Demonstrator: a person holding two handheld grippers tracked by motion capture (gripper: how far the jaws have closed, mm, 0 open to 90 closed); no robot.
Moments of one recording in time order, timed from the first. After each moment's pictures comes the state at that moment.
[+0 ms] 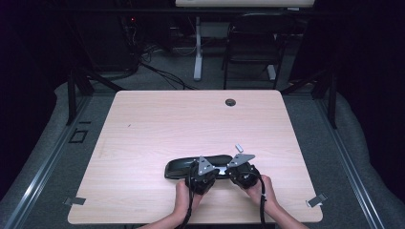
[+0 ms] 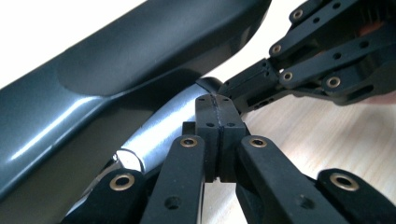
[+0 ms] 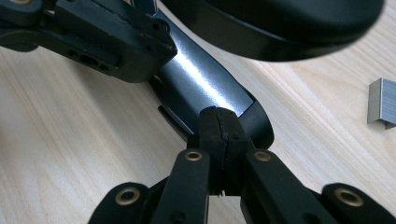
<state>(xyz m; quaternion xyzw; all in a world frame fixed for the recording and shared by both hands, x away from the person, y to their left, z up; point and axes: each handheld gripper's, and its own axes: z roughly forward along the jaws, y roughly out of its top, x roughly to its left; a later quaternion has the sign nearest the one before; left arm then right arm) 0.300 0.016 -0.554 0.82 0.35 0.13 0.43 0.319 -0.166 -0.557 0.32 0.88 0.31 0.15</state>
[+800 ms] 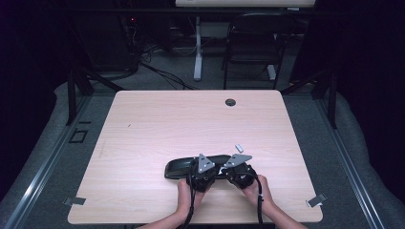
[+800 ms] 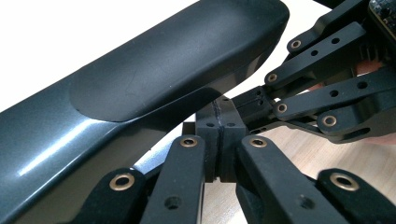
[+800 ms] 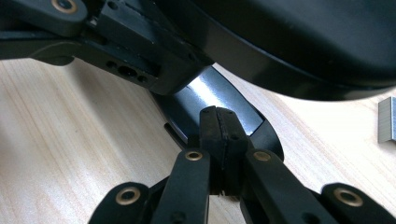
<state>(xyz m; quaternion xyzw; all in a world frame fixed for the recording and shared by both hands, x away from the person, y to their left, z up) 0.305 0.014 -0.555 0.81 0.36 0.14 0.44 0.321 -0.157 -0.560 0.31 0.88 0.32 0.16</state>
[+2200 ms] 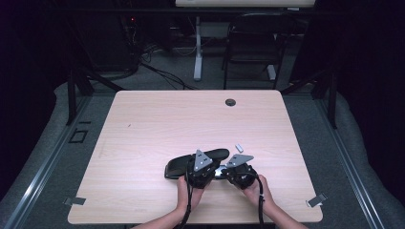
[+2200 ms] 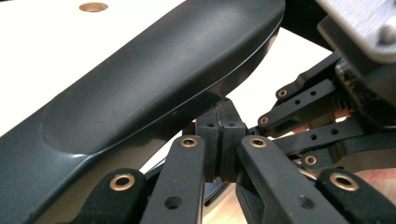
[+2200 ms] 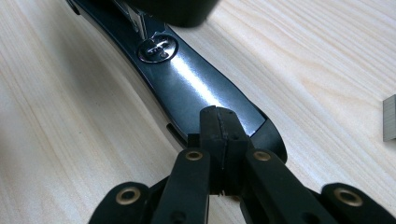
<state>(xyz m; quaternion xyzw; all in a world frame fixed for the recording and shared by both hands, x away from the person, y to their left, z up) 0.305 0.020 -0.535 0.78 0.36 0.15 0.49 0.320 -0.159 -0.562 0.32 0.87 0.34 0.15</state>
